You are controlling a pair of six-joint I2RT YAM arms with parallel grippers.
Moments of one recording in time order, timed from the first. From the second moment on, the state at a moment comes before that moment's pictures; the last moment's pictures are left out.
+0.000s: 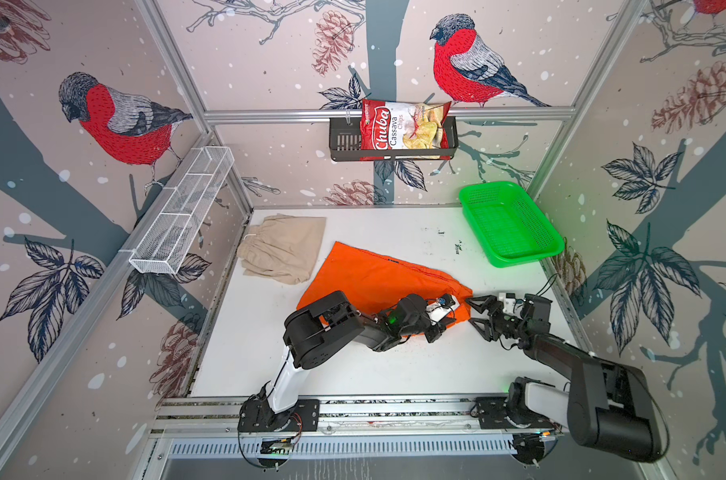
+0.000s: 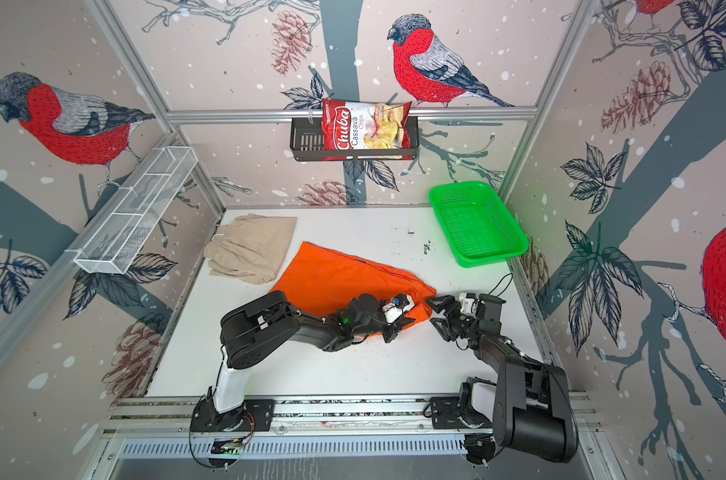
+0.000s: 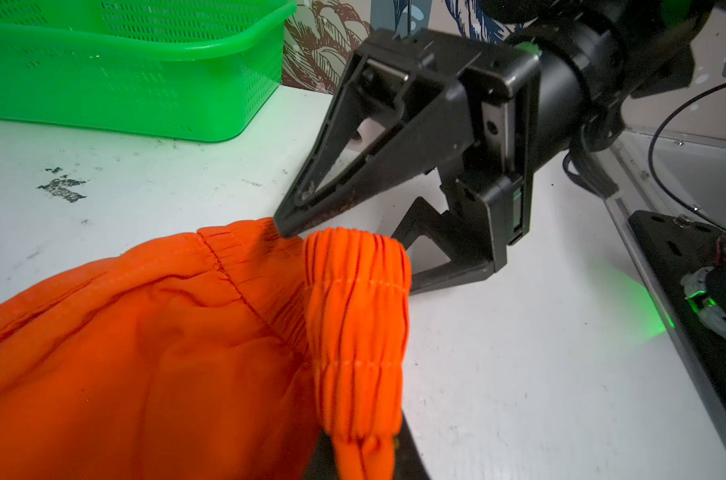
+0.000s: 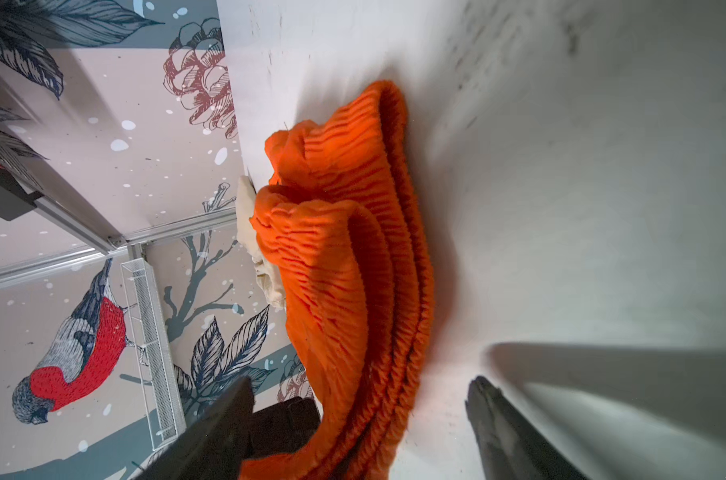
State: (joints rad) left arm -1.05 2.05 0.93 0.79 0.28 0.03; right arm -0.15 1.21 0.21 0.21 -0.87 0.99
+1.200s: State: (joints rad) left arm -0.85 1.56 0.76 0.30 -0.06 -0.27; right arm -0.06 1.21 0.50 -0.13 -0.65 0.74
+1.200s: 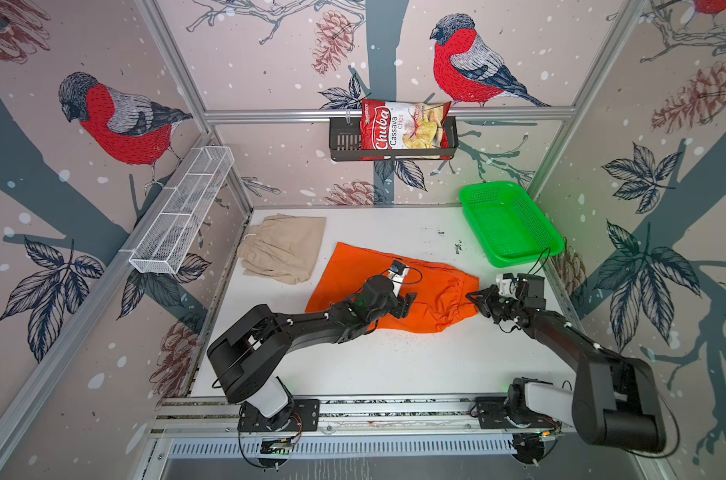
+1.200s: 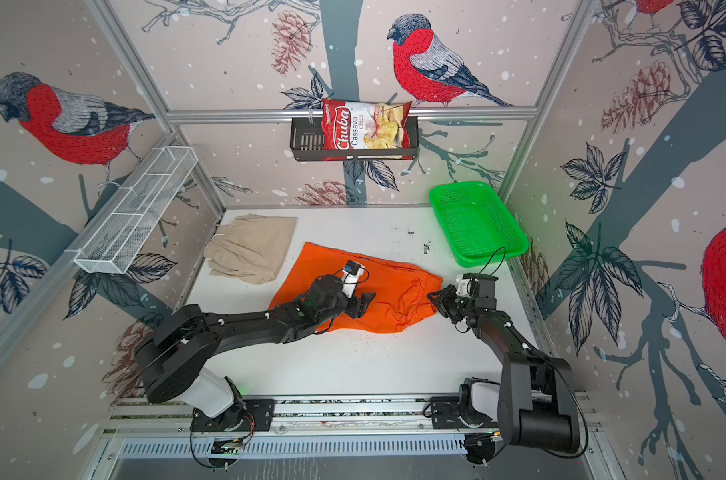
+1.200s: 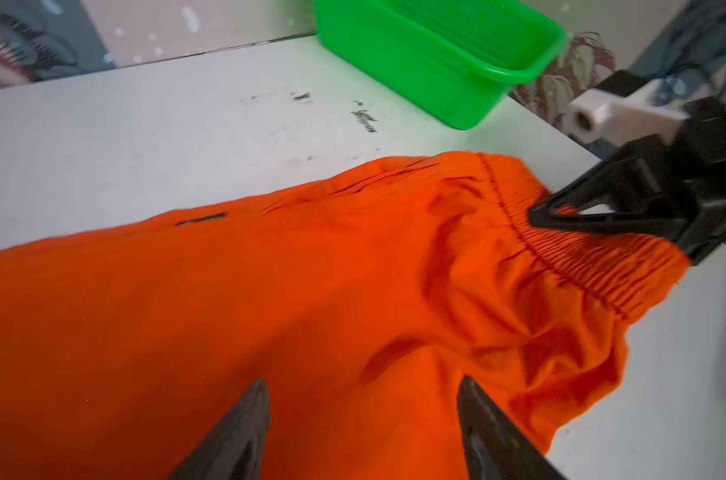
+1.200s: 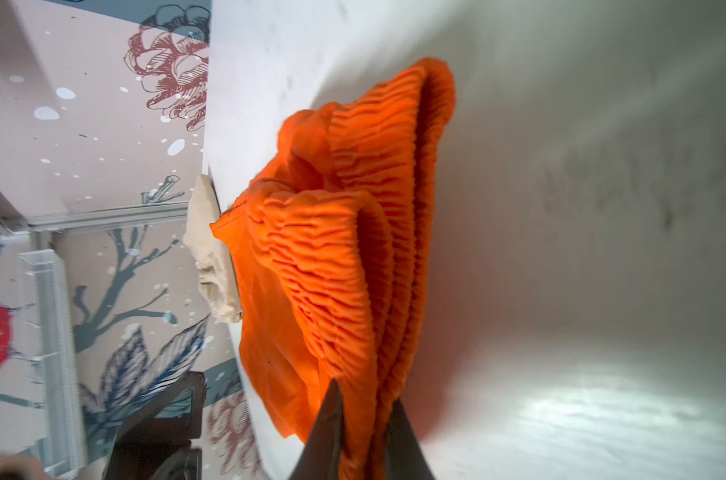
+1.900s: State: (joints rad) left arm -0.46 1.55 0.62 0.23 0.16 -0.55; right arm 0.11 1.48 1.37 -0.83 -0.22 0.37
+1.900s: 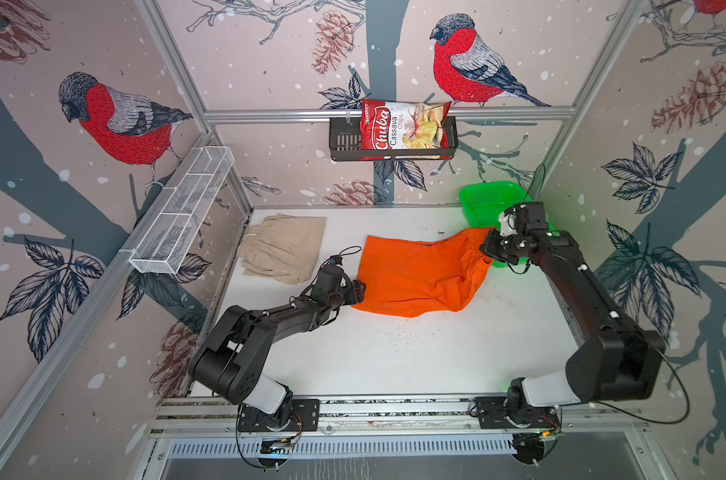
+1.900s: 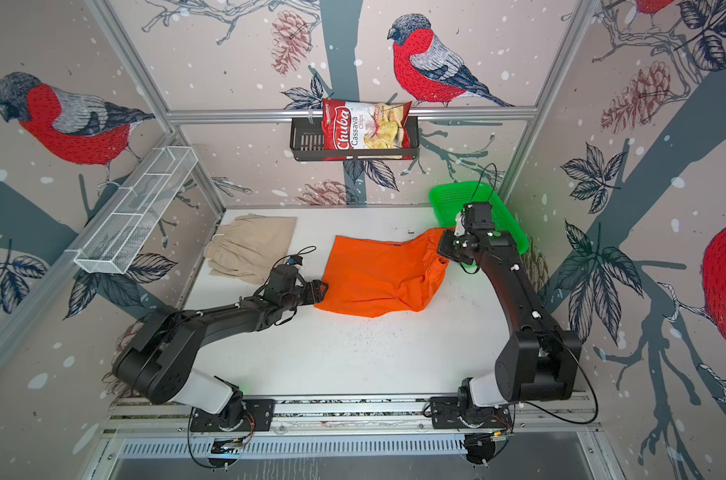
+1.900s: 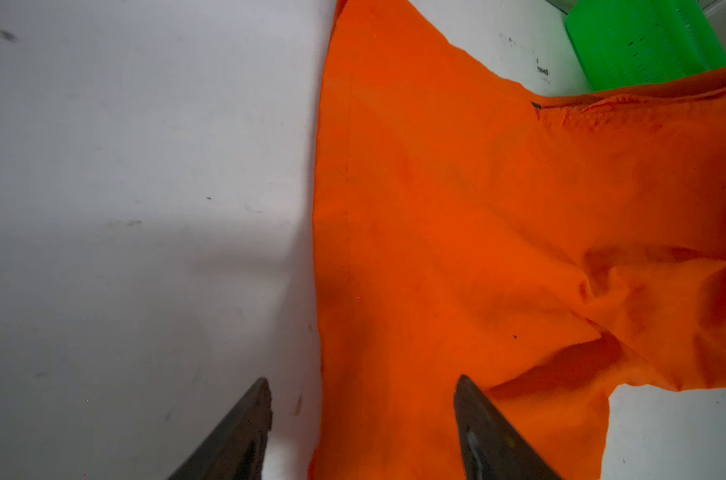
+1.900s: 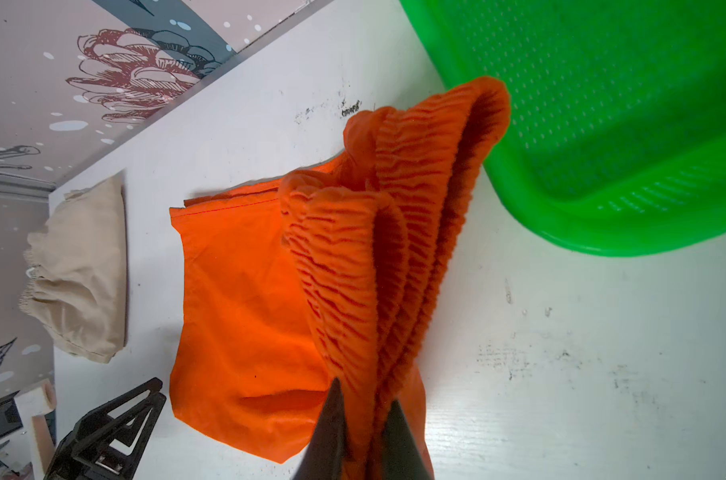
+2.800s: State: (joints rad) left arm -0.45 1.80 0.62 0.55 0.31 -0.58; right arm 0.55 1.82 1.77 -0.86 -0.01 0.53
